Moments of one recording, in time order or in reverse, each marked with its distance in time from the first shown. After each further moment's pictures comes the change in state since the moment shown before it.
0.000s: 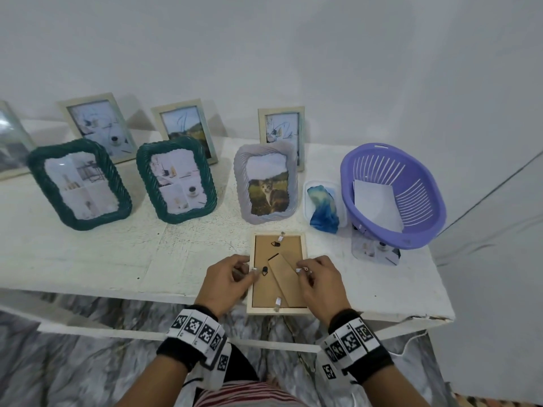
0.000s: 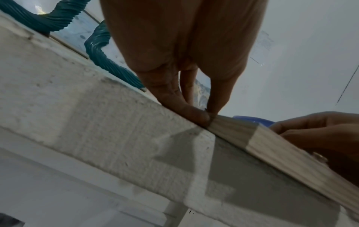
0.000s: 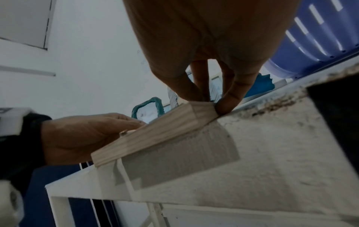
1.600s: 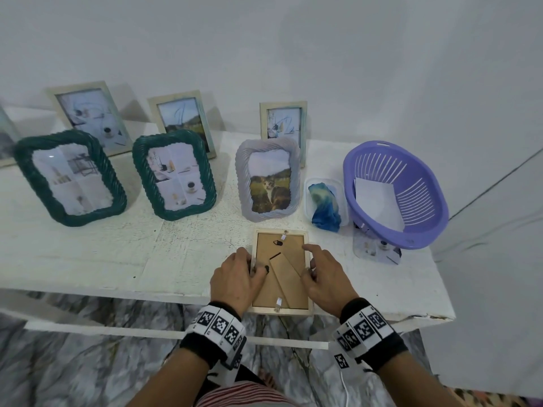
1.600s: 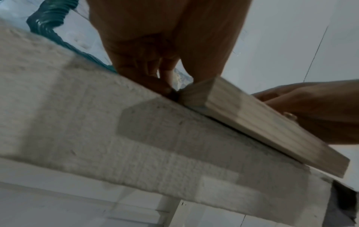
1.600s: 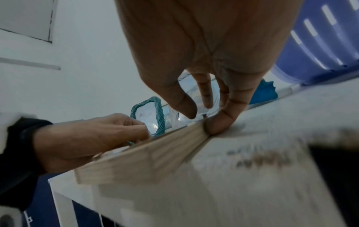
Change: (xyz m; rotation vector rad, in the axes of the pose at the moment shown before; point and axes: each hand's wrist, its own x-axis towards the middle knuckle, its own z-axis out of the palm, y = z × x) left_hand 0.008 0.011 0.025 0.429 0.075 -0.079; right_hand 0.016 0.003 -0.012 -0.041 -0.235 -0.014
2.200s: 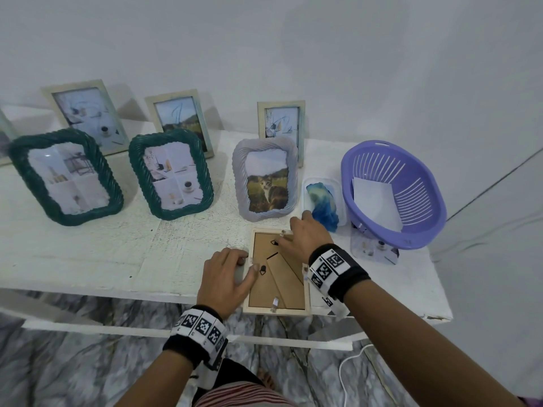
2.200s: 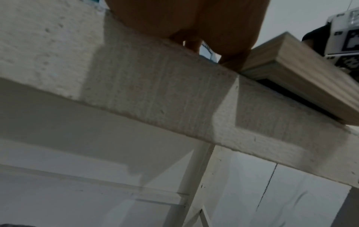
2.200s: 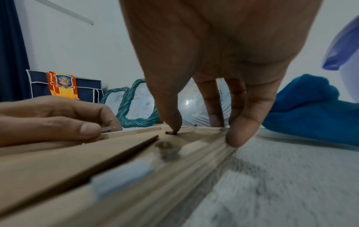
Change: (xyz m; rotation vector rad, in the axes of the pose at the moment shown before) left_hand 0.004 -0.039 0.011 -0.108 0.177 0.382; right_hand 0.081 -0.035 -0.011 -0.515 -0.061 0.004
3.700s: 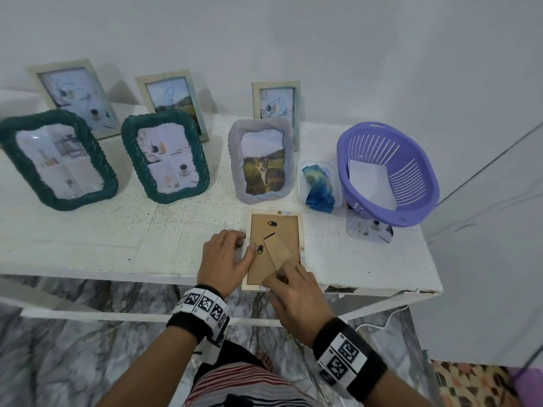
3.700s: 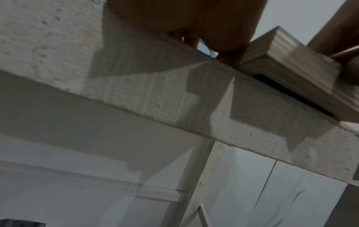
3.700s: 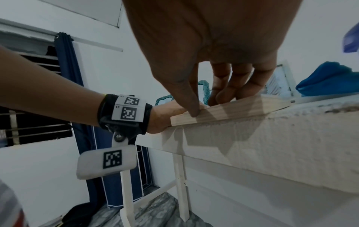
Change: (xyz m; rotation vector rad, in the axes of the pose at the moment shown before) left_hand -0.001 0.000 0.000 -0.012 -0.037 -0.045; right_hand -0.143 -0.029 0.050 0.109 0.149 -0.273
